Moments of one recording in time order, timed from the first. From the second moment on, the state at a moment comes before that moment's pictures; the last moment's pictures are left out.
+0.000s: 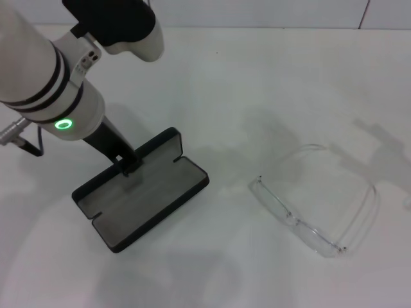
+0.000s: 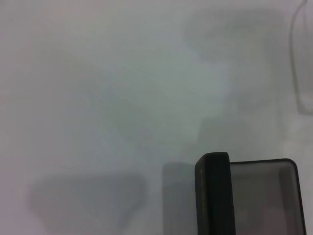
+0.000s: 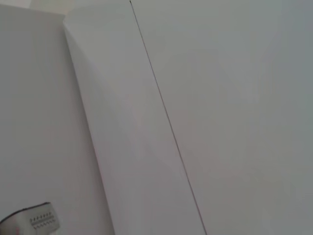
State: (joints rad) left arm -0.59 -2.09 1.60 1.66 2.74 1.73 -2.74; right arm 0.34 1.98 -0.52 -0.38 -1.47 -1.82 1.11
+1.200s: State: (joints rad) left arm -0.67 -2.10 2.10 1.72 2.83 1.45 -2.66; right arm 0.29 1.97 -0.45 -0.36 -1.46 -1.83 1.08
